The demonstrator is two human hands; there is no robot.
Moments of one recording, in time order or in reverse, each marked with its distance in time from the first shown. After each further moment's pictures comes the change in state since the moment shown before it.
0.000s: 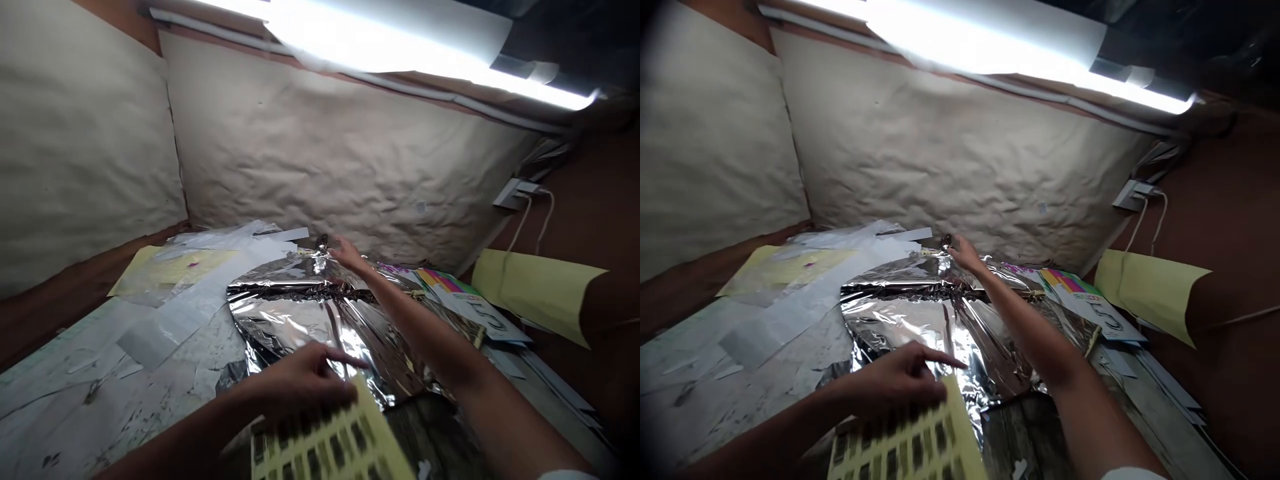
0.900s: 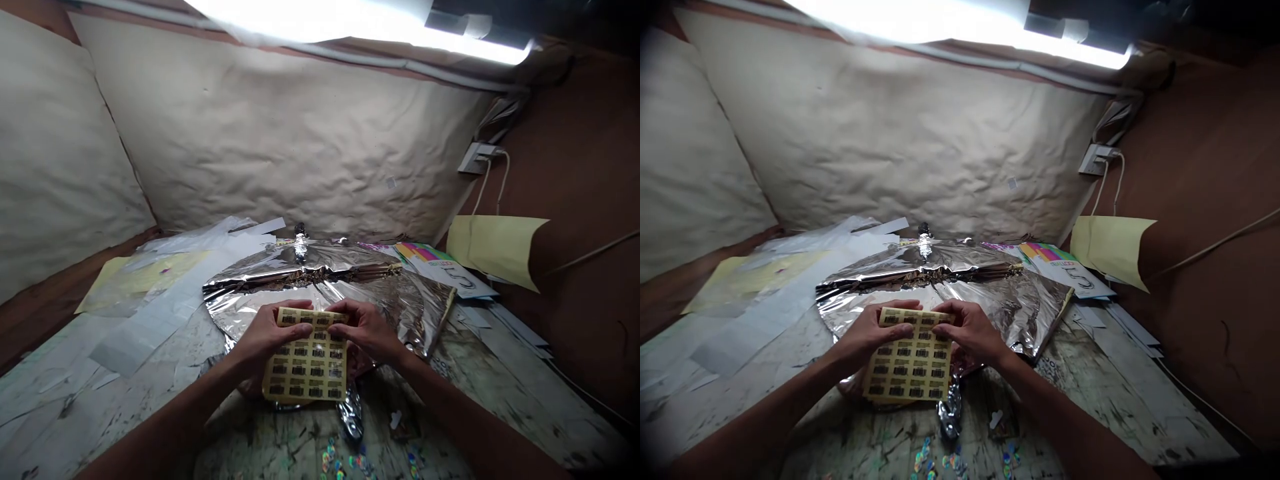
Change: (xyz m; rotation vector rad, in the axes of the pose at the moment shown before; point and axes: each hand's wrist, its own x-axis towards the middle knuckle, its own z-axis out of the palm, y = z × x) left_hand 0.011 0.003 -0.006 -0.082 0.450 0.127; right_hand -0.233 -0.017 -0.008 0.513 -0.111 0.047
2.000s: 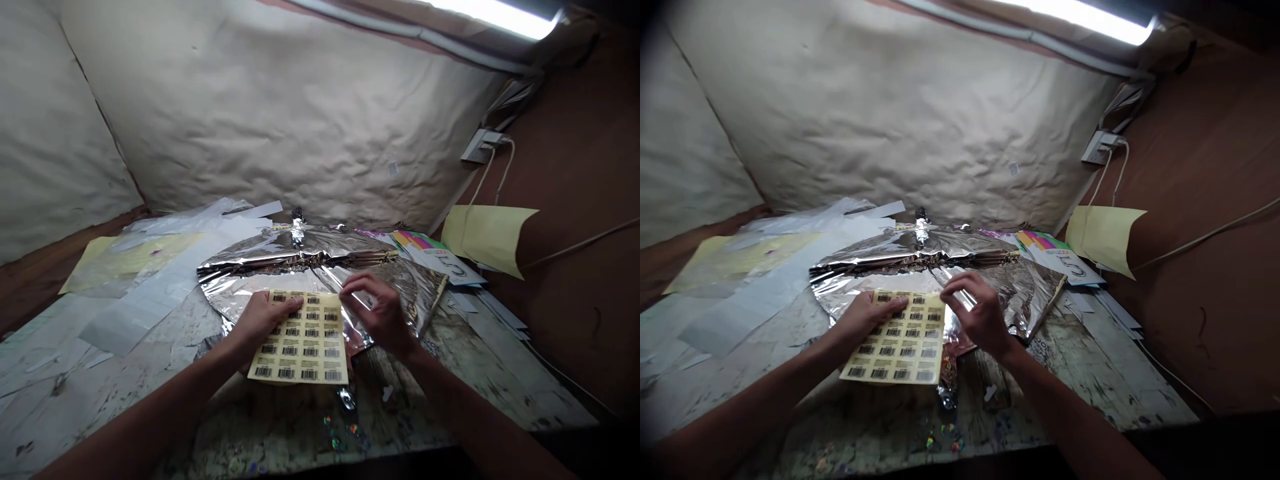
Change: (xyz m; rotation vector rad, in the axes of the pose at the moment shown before) left_hand -0.004 -0.007 -0.002 -0.016 0.077 -0.201; right_hand -0.015 -0.029 -0.006 -0.337 0.339 -0.347
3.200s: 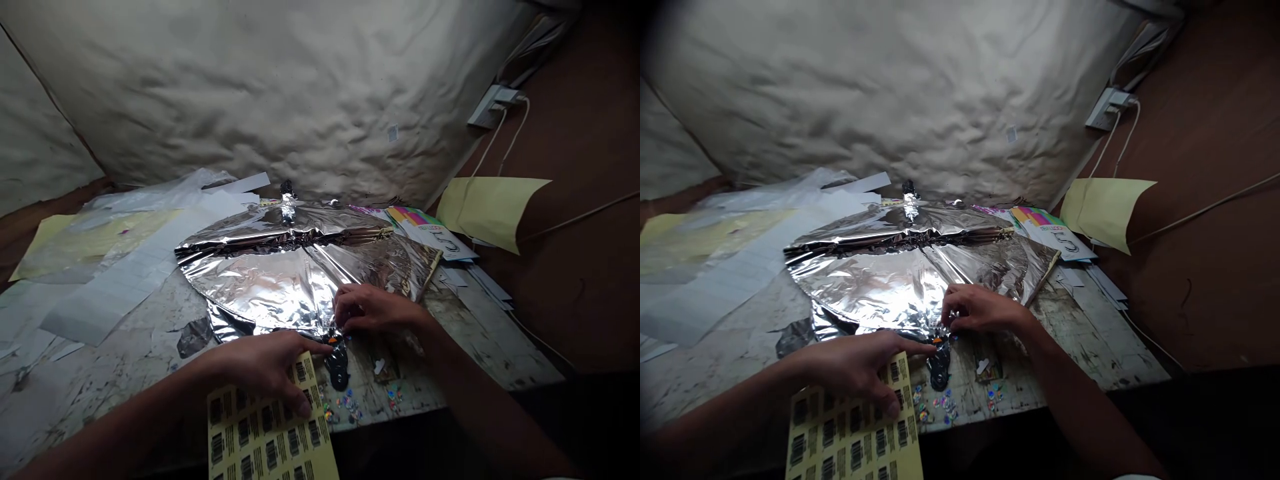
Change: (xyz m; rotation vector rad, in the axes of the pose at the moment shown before) left_hand -0.021 -0.003 0.014 0.826 -0.764 0.063; right_hand -0.004 0.032 -0.029 -0.068 -0.928 0.079
